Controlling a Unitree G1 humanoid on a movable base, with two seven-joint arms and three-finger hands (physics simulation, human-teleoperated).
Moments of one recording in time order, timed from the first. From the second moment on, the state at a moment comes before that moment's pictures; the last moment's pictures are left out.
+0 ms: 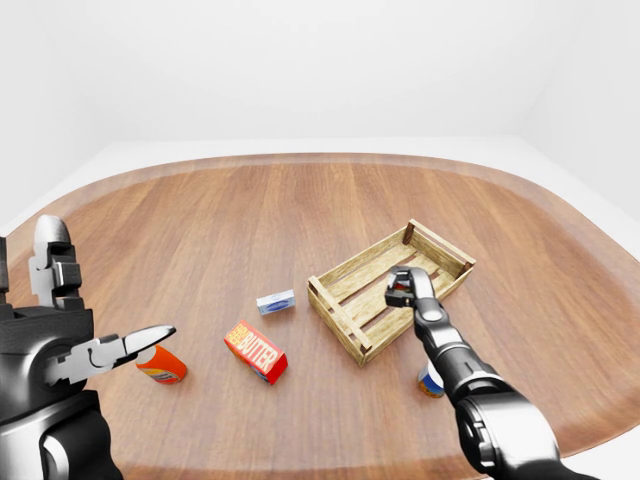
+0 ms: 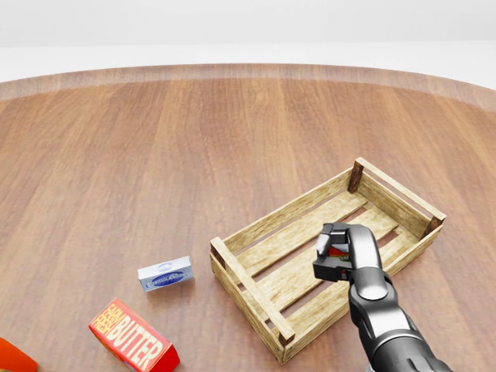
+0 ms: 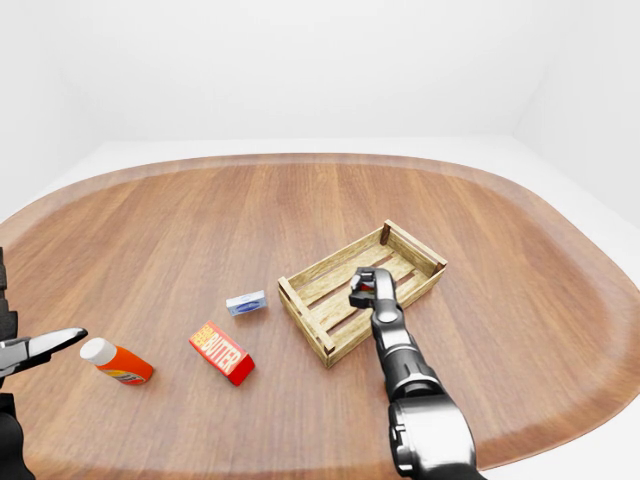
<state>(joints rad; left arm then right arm) 0.15 0.04 0.56 -0.75 -0.48 0.09 -0.10 -0.64 -0.13 -0.08 1.12 -0.08 -0.09 -0.15</state>
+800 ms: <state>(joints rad) 0.15 0.04 0.56 -0.75 -0.49 0.09 -0.09 -0.67 -0.11 -0.09 1.23 -0.08 -0.09 -0.17</state>
